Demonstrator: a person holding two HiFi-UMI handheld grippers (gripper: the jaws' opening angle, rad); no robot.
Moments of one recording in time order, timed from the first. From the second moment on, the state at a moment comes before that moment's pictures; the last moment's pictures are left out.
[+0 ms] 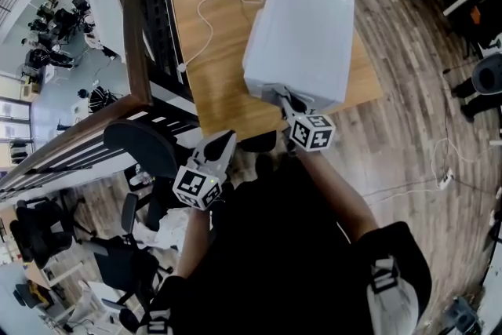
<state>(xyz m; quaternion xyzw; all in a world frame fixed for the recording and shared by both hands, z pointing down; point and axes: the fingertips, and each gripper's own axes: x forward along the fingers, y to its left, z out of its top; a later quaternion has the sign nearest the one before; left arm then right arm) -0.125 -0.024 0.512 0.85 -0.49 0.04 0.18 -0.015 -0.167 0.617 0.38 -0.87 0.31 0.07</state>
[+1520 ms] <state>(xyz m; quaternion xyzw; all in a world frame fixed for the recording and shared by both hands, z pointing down) -0.144 -0.011 0.516 0.86 -0.48 0.03 0.18 -0.091 -0.174 0.649 0.35 -0.84 0.40 0.05</state>
